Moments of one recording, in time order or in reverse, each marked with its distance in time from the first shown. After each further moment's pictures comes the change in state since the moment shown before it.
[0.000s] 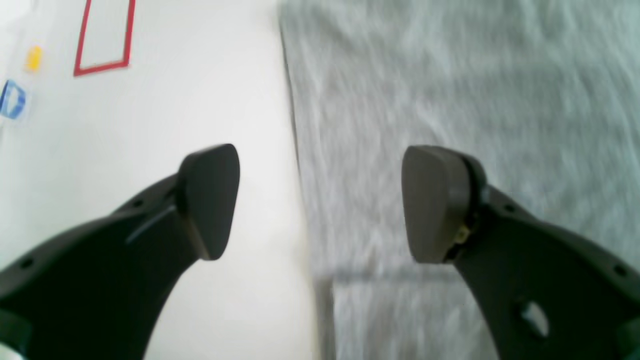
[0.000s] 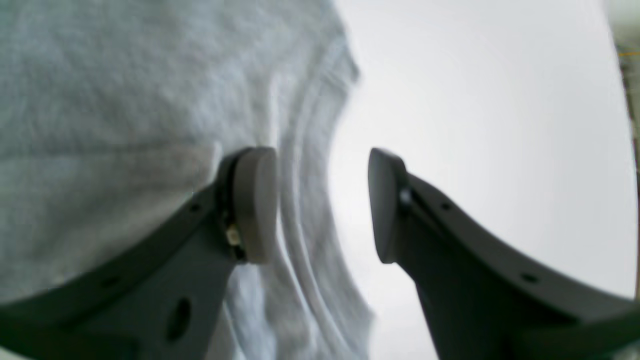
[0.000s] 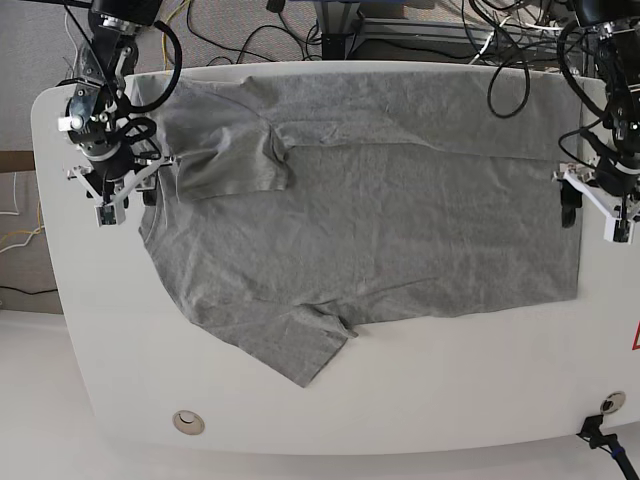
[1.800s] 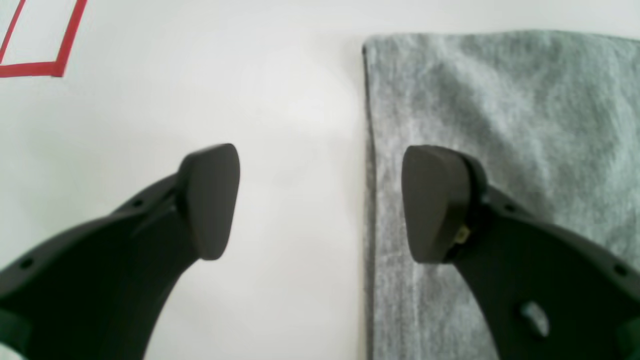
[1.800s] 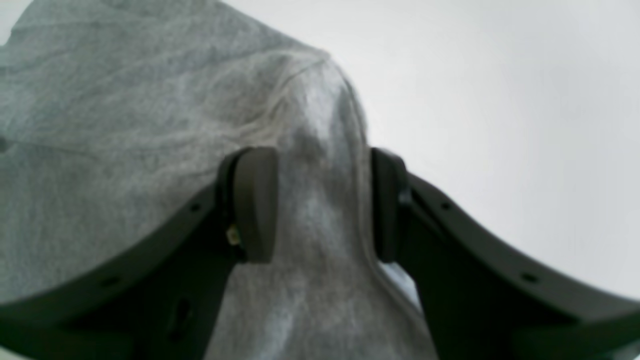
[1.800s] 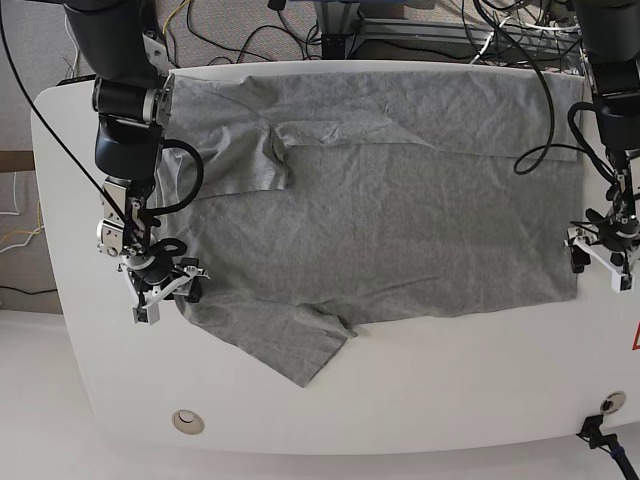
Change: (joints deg) left arm -35.7 -7.0 21.1 -61.9 2.9 0.4 -26.3; right arm 39.0 2.2 -13.1 -59.7 -0.2 -0.9 23.5
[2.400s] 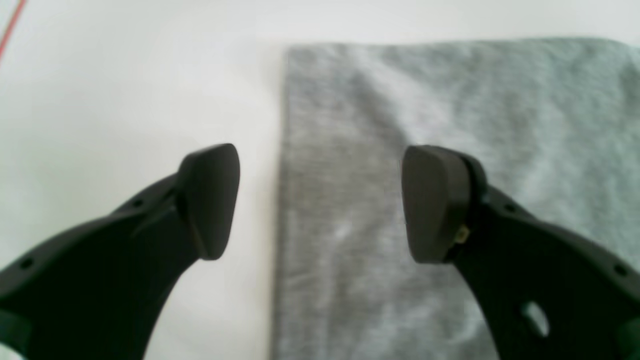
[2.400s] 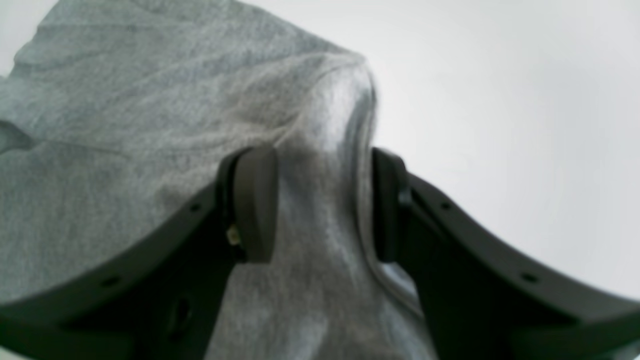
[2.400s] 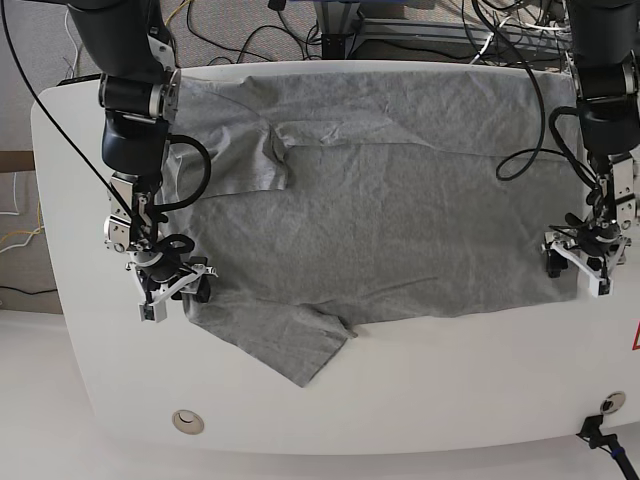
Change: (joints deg) left arm -1.2 3.9 0.3 -0.3 0.2 0.0 0.0; right arm -1.2 -1.3 0.0 0.8 0.4 0.4 1.4
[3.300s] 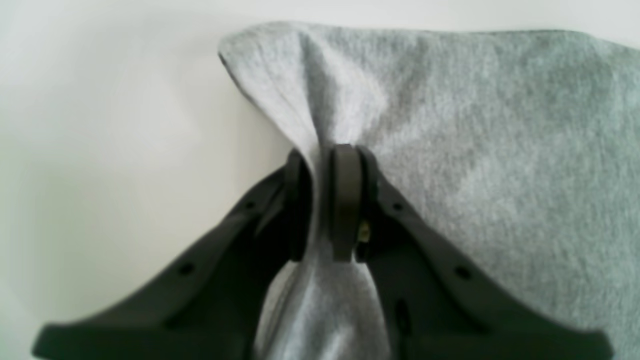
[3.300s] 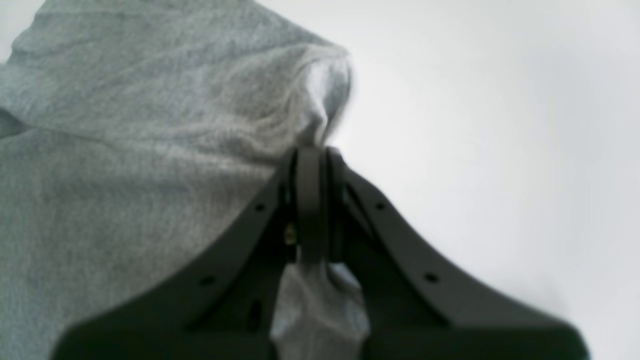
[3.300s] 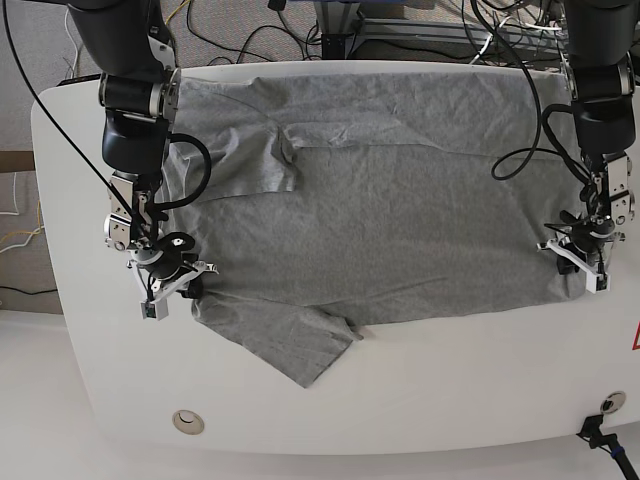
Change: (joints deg) left arm 0.0 1.3 -0.2 -3.3 -1.1 0.0 -2.7; right arm -0.2 0.0 0.0 0.0 0.1 0.4 -0.5
